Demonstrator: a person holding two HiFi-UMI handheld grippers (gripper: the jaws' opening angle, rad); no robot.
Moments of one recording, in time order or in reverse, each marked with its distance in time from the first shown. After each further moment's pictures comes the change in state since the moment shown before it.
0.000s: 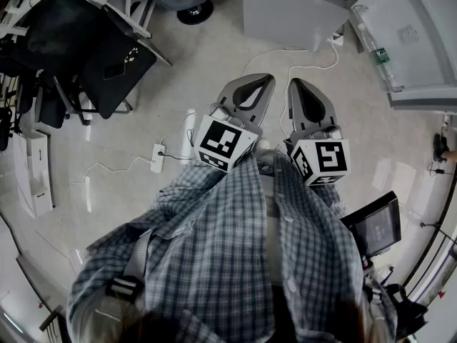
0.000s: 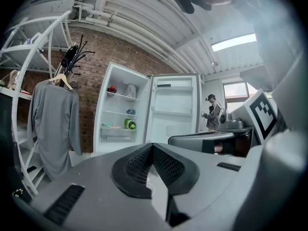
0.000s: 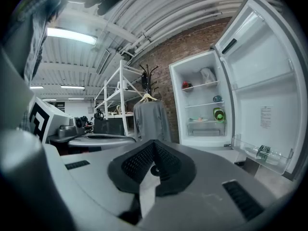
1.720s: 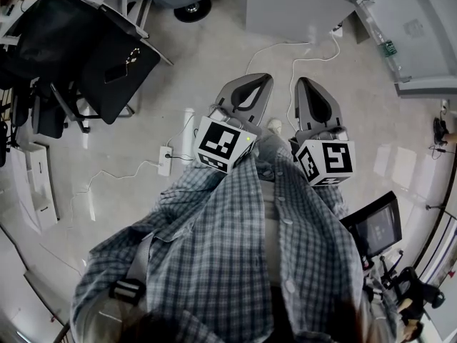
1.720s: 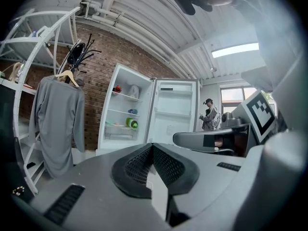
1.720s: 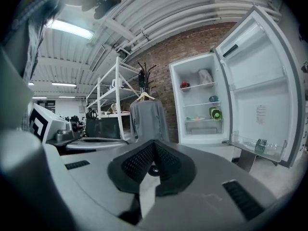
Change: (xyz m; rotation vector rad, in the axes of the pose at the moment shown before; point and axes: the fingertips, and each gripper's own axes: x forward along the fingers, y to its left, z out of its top) left arm -0.060 0.049 -0.012 -0.039 -0.007 -0.048; right arm 0.016 0.054 -0.011 -0.002 0.003 -0.112
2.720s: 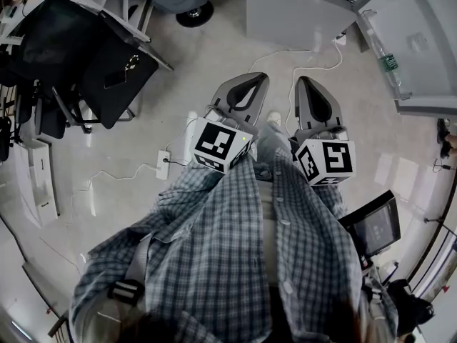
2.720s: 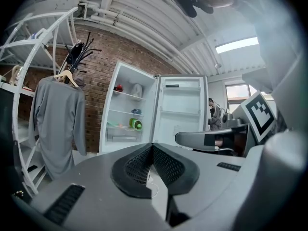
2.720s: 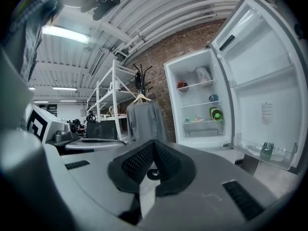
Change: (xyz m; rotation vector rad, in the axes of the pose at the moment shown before) left arm 0.059 0.017 0.007 0.019 0.002 0.056; right arm 0.037 -0.058 0.010 0.023 -0.032 0.042
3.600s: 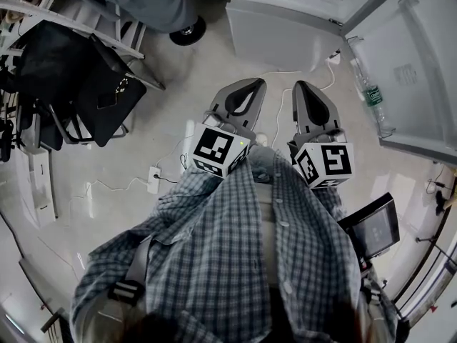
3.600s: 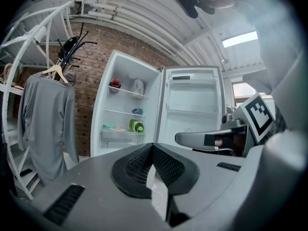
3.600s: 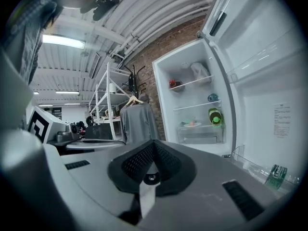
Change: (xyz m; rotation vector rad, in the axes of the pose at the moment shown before) left arm 0.145 0.008 0.024 0.003 0.000 0.047; right arm 0.065 -0.131 0.034 0.014 -0.010 0.067
